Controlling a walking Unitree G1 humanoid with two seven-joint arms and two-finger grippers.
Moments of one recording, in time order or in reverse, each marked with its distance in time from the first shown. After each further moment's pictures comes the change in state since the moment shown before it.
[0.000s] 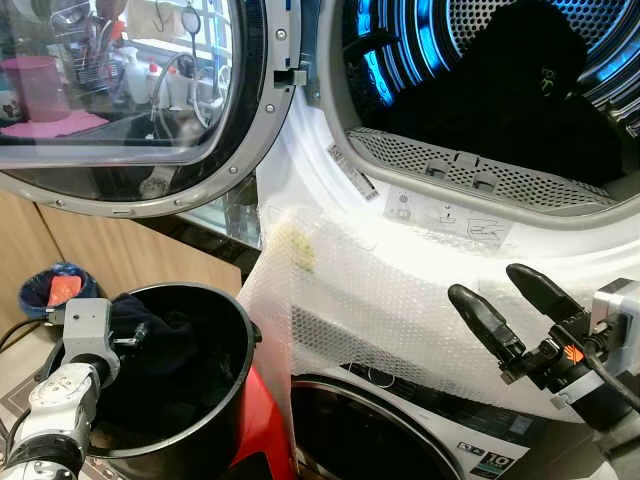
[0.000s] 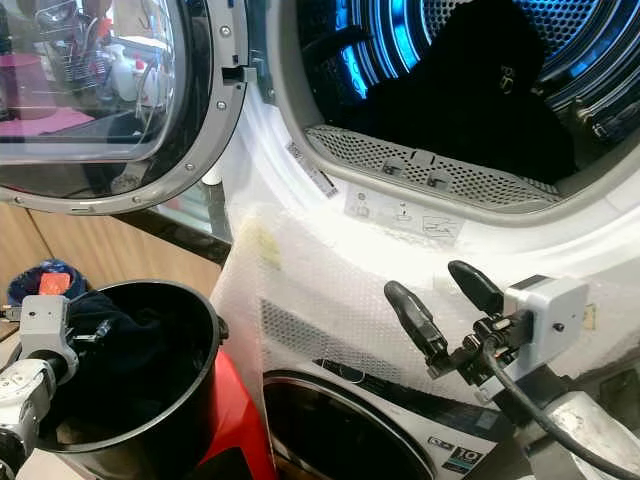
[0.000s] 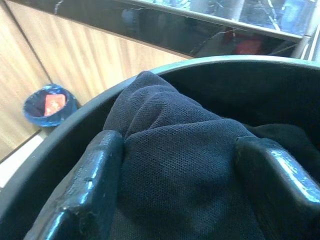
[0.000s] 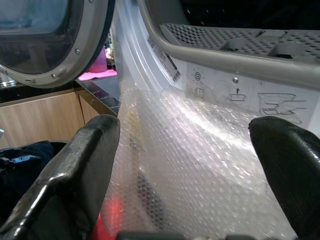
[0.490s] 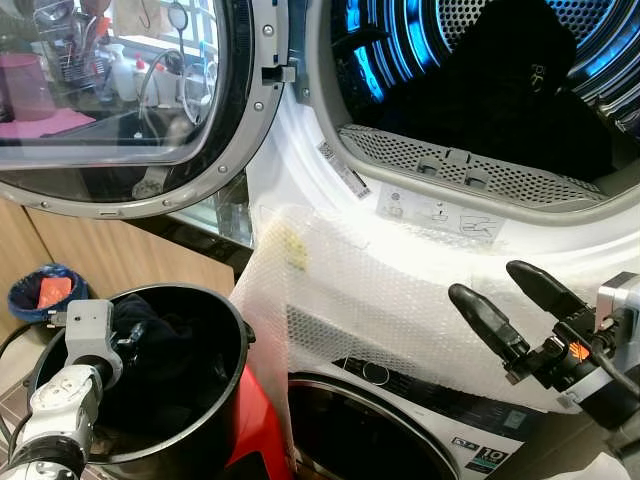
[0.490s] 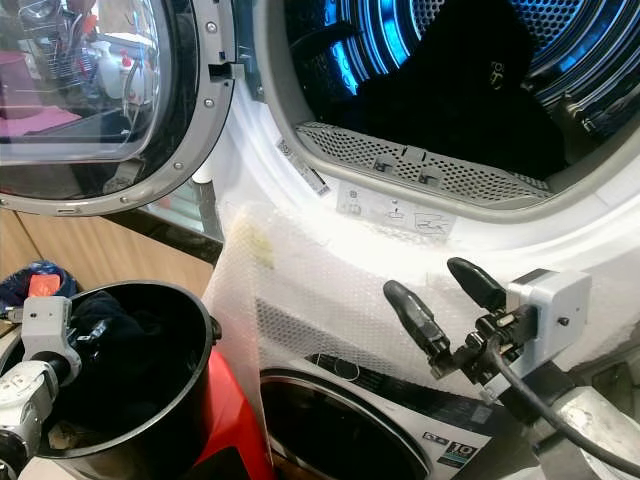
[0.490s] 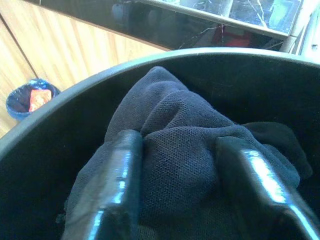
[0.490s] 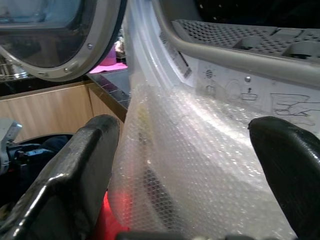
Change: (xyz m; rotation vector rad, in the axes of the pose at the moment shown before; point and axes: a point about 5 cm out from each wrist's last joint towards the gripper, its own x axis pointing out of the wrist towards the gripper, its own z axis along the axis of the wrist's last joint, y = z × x) left arm -0.002 0.000 -0.007 -0.040 0.005 -0.015; right arm -0.001 0.005 0.007 -0.006 0.024 0.065
